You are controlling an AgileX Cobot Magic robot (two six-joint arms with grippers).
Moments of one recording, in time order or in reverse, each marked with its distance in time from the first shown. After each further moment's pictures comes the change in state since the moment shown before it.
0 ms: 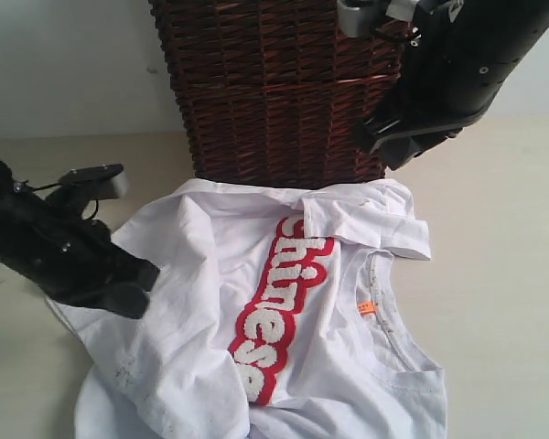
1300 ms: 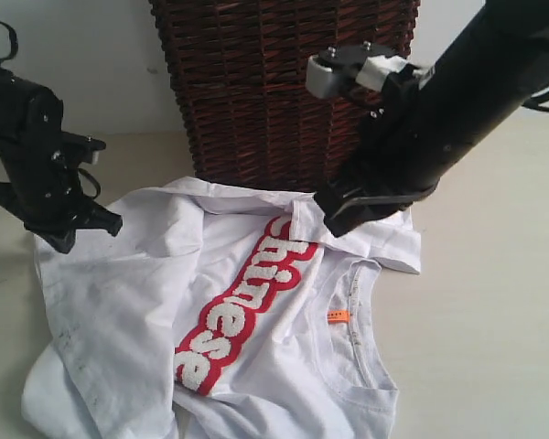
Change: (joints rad) left arm 0.104 0.429 -0.568 0.925 0.173 -0.699; right arm 0.000 0.000 0.209 0.397 -0.151 -0.277
